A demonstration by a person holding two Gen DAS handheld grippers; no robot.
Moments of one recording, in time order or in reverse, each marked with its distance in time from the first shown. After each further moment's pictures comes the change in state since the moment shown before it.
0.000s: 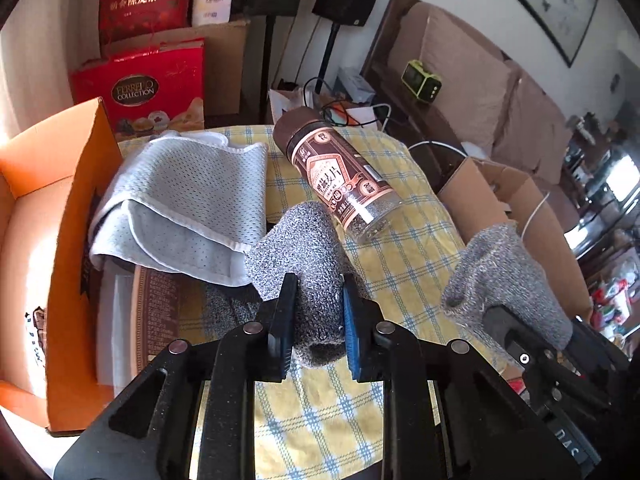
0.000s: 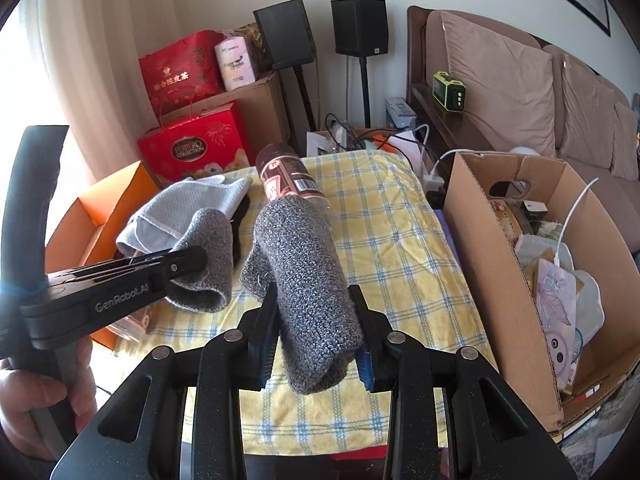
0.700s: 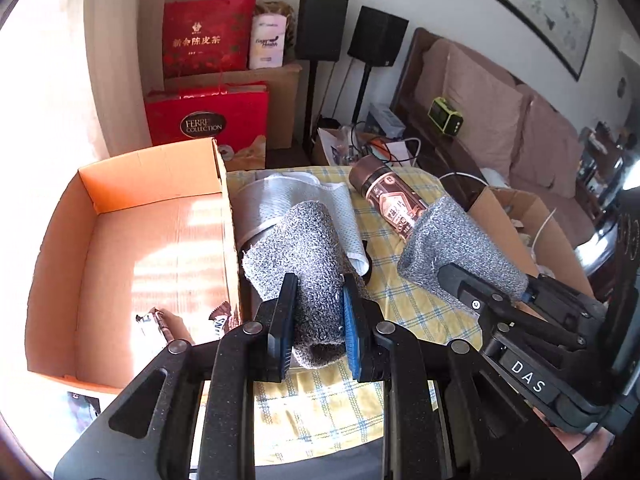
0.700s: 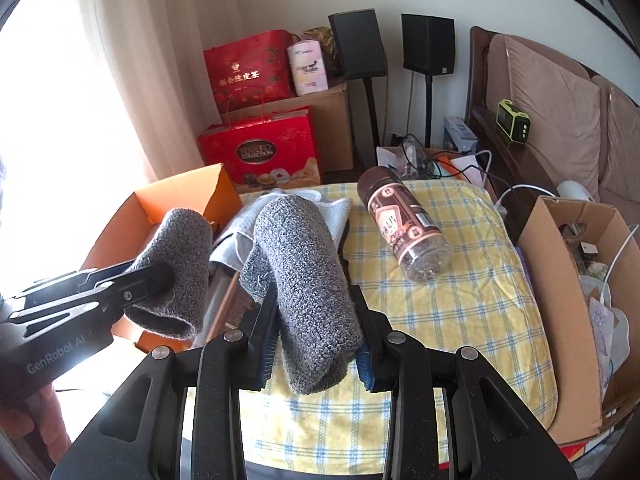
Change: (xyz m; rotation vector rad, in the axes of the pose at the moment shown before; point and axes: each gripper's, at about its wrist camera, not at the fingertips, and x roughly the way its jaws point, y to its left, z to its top) left arm -0.100 0.067 -0.009 0.000 -0.105 0.100; right arm -0.001 0.103 0.025 -0.093 -0.015 0.120
